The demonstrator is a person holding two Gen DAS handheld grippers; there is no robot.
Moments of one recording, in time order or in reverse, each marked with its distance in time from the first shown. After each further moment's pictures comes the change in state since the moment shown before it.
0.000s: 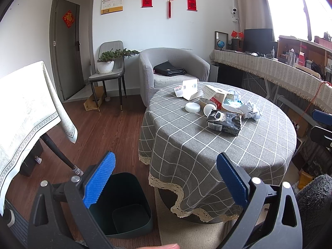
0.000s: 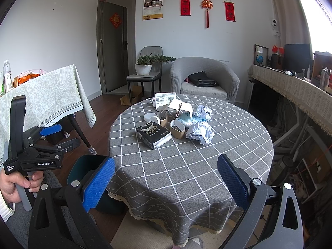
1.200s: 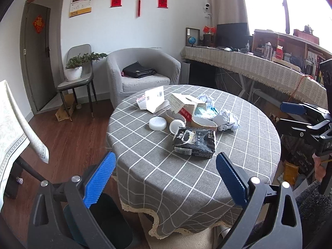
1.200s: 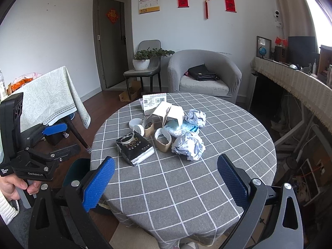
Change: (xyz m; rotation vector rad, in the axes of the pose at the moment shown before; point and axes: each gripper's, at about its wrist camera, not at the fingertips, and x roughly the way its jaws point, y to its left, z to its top) left arm 0.051 -0.037 0.044 0.111 0.022 -0.213; right arm 0.049 -0.051 0.034 0.021 0.066 0.025
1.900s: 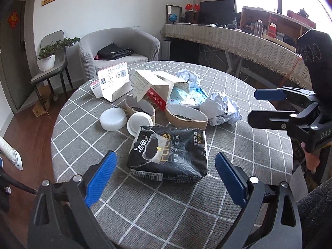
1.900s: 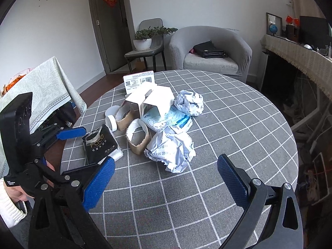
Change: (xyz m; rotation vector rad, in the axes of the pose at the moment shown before) left arm 0.107 -0.028 0.011 0.043 0.138 -0.113; right arm 0.085 -0.050 0.011 0.025 0.154 0.085
